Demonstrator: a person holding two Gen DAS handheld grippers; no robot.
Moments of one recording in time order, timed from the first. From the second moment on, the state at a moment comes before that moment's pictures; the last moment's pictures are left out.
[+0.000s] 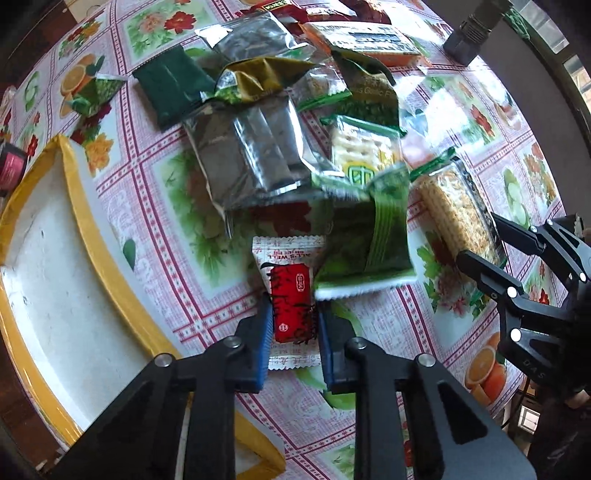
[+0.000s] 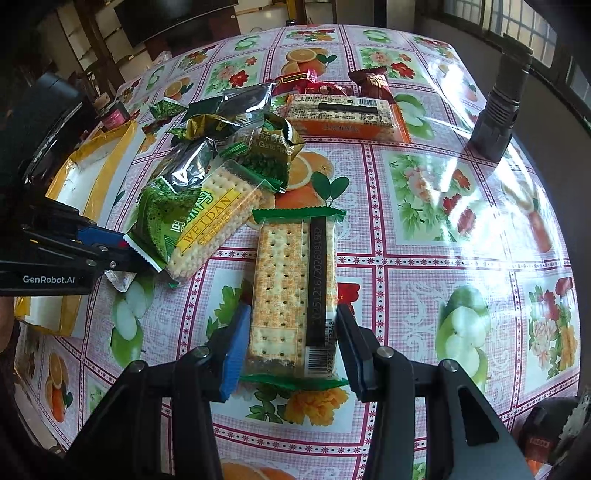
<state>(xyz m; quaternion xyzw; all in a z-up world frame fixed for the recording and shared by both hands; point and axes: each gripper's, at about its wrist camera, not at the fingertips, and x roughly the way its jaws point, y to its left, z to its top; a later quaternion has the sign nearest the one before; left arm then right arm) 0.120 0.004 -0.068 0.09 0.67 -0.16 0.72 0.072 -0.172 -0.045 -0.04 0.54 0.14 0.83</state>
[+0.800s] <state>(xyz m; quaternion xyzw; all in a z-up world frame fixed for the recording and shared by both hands) 0.042 0.000 -0.068 -0.01 0.64 -0.18 0.75 0.032 -0.173 -0.042 -0.04 0.54 0.15 0.83</state>
